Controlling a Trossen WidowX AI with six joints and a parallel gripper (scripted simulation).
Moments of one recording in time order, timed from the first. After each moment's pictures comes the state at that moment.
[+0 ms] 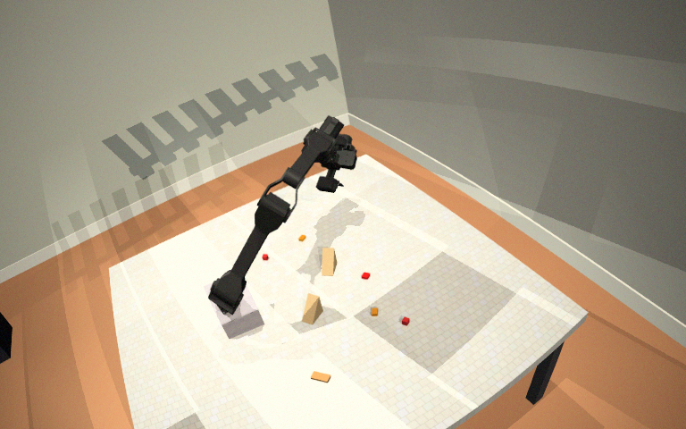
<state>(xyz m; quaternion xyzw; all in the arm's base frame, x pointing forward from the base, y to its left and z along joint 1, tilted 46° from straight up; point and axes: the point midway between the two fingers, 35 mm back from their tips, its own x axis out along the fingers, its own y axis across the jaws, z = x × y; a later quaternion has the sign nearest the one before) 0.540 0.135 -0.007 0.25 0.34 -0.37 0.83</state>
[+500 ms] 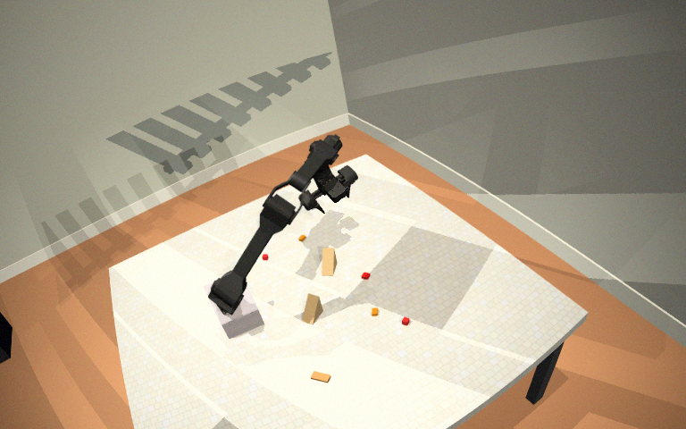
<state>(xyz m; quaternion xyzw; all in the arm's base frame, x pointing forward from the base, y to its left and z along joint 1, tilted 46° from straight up) 0.472 0.078 -0.043 0.38 0.23 -0.61 0.65</state>
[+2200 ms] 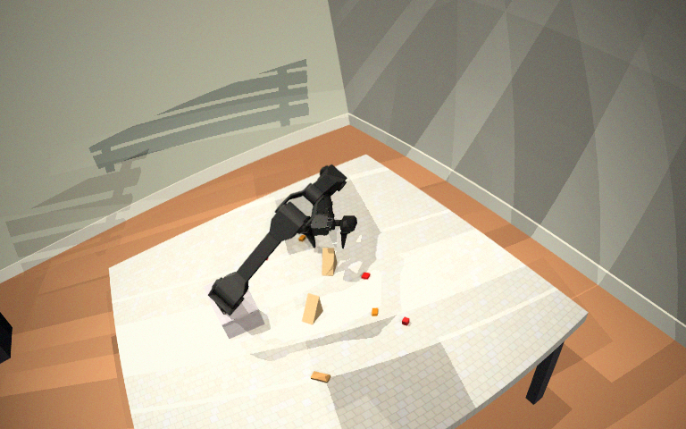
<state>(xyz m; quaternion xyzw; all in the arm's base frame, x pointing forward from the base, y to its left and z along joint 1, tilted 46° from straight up) 0.388 -0.015 -0.068 0.42 -0.06 -0.78 0.45</state>
